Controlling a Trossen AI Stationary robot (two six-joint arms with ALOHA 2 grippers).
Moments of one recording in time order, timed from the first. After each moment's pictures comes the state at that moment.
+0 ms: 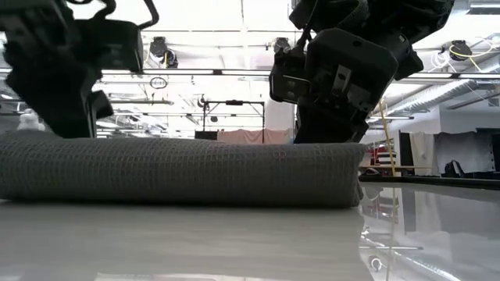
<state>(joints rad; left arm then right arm) -0.50 1.49 0.76 -0.35 -0.13 -0.78 0.26 1.88 0.96 0.09 -0.08 0.53</state>
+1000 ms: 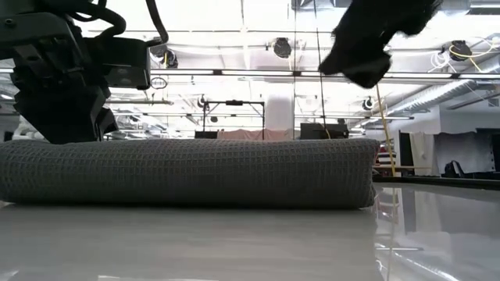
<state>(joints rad) -0.50 1.59 0.76 -0.27 -0.14 -0.81 0.44 1.58 0.96 -0.09 0.08 0.53</state>
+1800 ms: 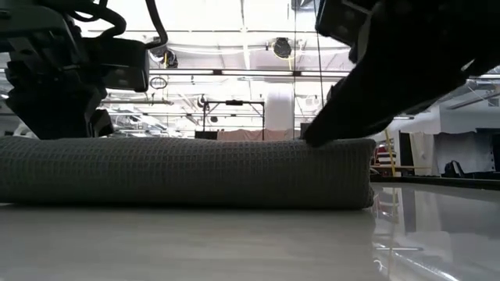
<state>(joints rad) -0.50 1.59 0.76 -0.27 -0.08 -0.83 0.55 1.86 0.96 0.14 0.41 0.52</state>
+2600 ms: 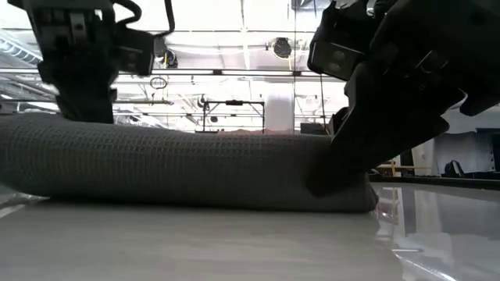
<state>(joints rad) -0.41 1.42 0.76 -0.39 -0.08 -0.94 0.52 1.91 0.96 0.11 0.31 0.61</state>
